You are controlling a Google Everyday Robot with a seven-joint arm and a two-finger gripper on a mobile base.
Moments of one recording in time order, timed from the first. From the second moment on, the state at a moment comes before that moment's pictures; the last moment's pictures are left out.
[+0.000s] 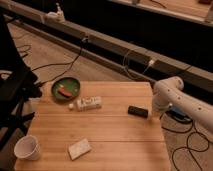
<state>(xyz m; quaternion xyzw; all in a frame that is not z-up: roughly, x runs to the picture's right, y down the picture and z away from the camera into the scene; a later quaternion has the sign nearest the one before) 0.313 0.163 0.862 -0.32 0.03 0.05 0.95</state>
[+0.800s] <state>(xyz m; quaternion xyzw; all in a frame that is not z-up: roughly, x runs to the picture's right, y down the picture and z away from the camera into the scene) 0.278 0.167 0.891 -0.31 0.02 0.03 0.95</state>
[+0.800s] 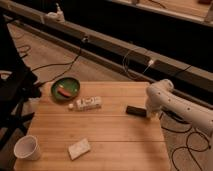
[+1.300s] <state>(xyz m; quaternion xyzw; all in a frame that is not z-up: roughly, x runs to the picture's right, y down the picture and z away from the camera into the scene) 0.210 0.163 0.895 -0.31 -0.05 0.01 0.95</state>
